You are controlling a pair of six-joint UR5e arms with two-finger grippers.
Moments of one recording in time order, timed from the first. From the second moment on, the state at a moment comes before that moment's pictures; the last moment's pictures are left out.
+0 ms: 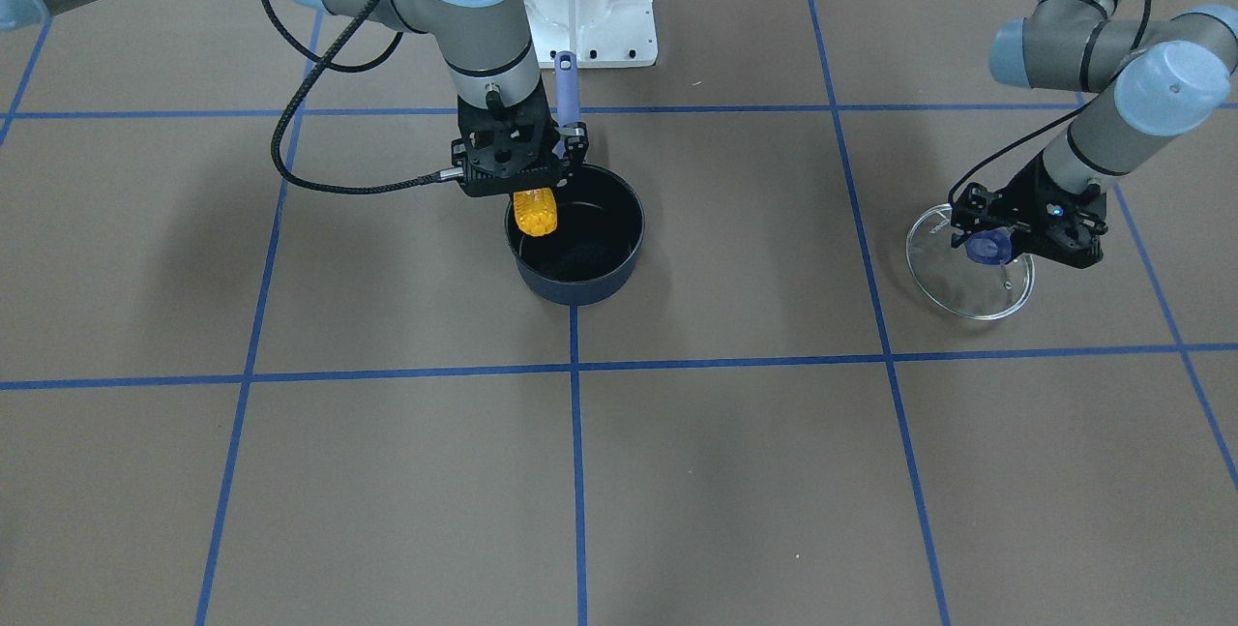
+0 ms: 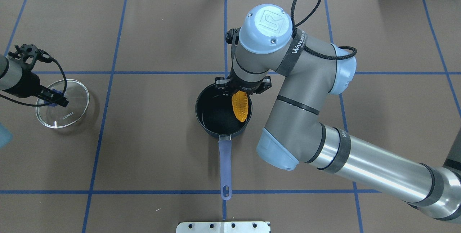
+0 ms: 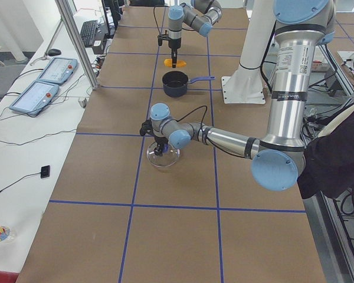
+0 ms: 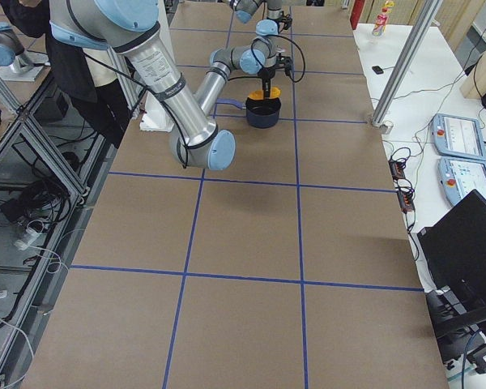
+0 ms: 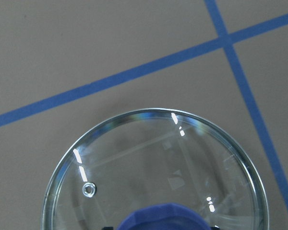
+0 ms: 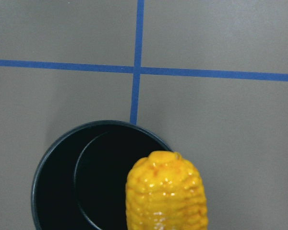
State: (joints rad) left arm -0.94 -1.62 -1.66 -2.06 -2.20 -0.48; right arm 0.58 -0.78 1.72 -1.69 1.95 1.12
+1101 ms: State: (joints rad) left arm -0.95 -1.61 -1.64 -2.07 -2.19 -0.47; right arm 0.57 -0.77 1.69 -1.68 1.94 1.12
